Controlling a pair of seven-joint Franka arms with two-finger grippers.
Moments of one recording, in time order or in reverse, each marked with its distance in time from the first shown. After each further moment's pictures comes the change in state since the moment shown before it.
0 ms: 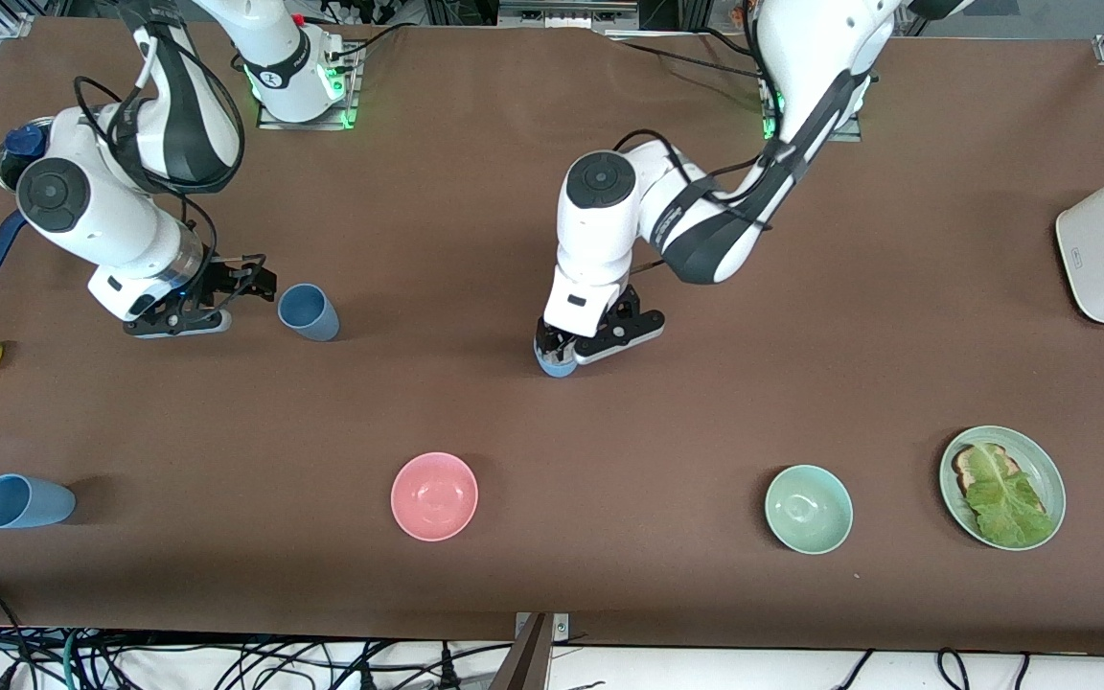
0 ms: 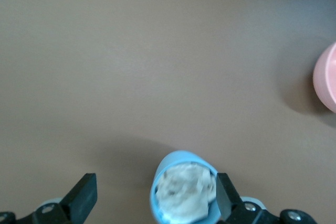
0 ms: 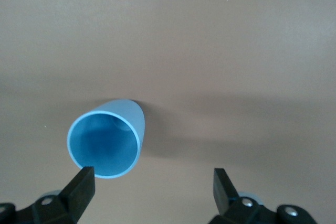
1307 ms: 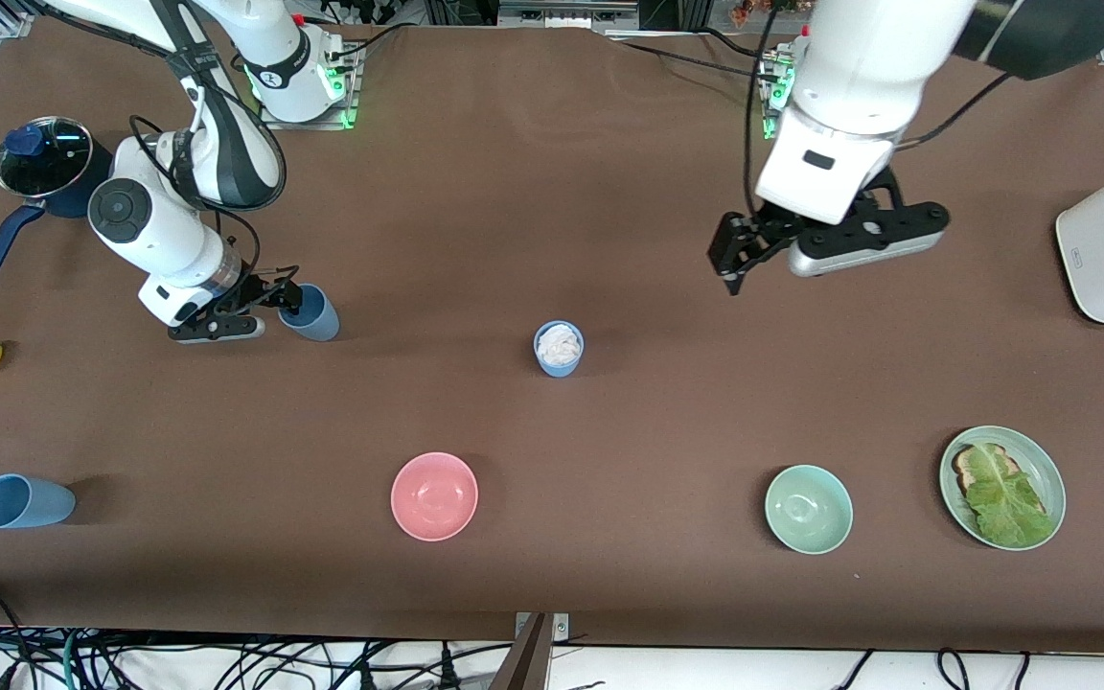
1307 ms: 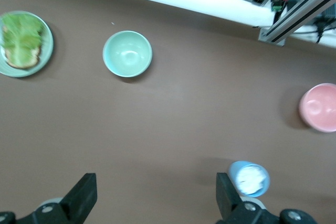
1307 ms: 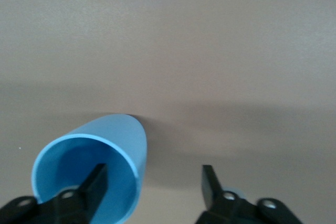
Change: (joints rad) left arm 0.252 -0.373 0.004 0.151 -0.118 -0.458 0.551; right arm 0.002 0.094 0.024 -0.091 0.000 0.242 0.027
